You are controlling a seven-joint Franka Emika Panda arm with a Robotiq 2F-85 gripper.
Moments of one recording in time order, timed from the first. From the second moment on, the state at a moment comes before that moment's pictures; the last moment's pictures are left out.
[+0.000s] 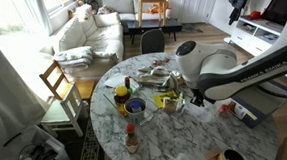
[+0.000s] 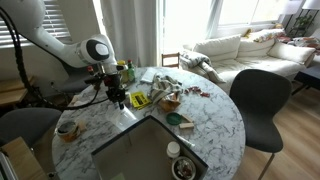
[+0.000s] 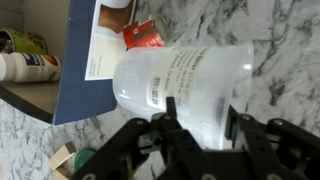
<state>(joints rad) 0.07 0.29 -0.01 -2.14 -0.52 2.11 0.40</state>
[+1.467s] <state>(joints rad) 0.08 0.12 0.05 -2.16 -0.35 2.24 0.08</state>
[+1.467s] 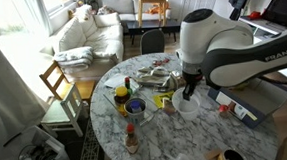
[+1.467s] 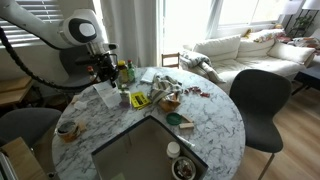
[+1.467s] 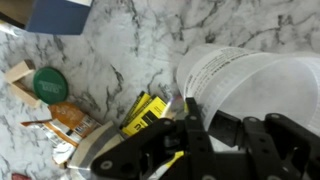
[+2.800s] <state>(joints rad) 0.01 0.15 0.11 -2.25 0.23 2.35 -0.60</state>
